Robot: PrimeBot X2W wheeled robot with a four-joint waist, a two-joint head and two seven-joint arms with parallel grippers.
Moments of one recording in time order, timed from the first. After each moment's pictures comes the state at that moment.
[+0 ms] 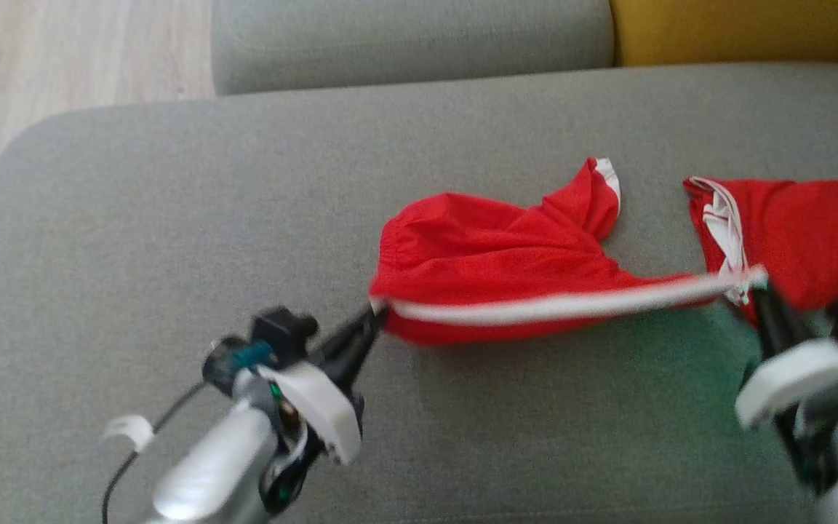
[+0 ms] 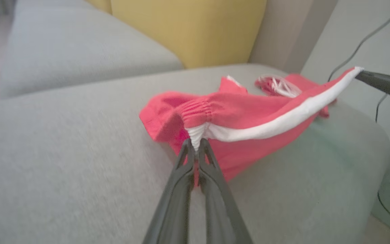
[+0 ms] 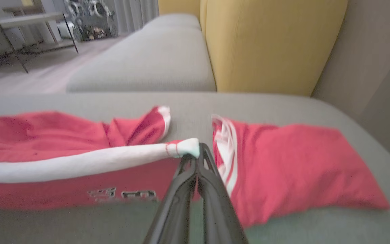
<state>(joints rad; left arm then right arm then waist) -0.39 0.19 -0.78 0.56 -0.49 -0.13 -0.24 -0.10 -0.23 -0.02 0.32 0.19 0.13 0.04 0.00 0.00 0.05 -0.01</state>
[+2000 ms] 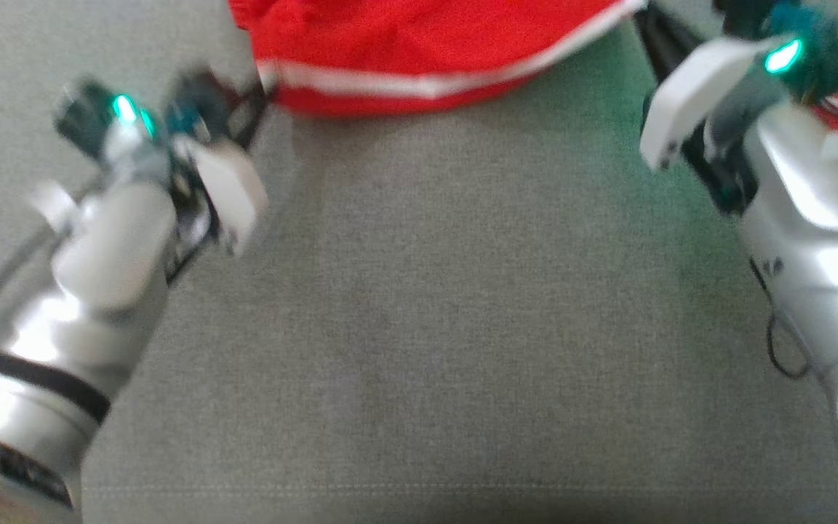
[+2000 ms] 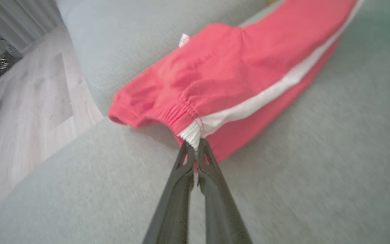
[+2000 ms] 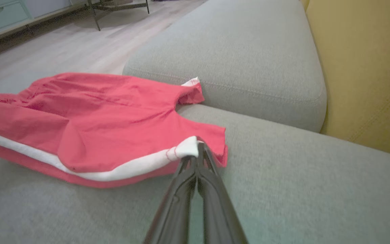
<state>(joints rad) -0.97 0.29 -0.85 0.86 -0.33 -0.13 -0.19 -1.02 -0.25 0.59 0.91 0.48 0.13 0.00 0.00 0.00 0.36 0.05</state>
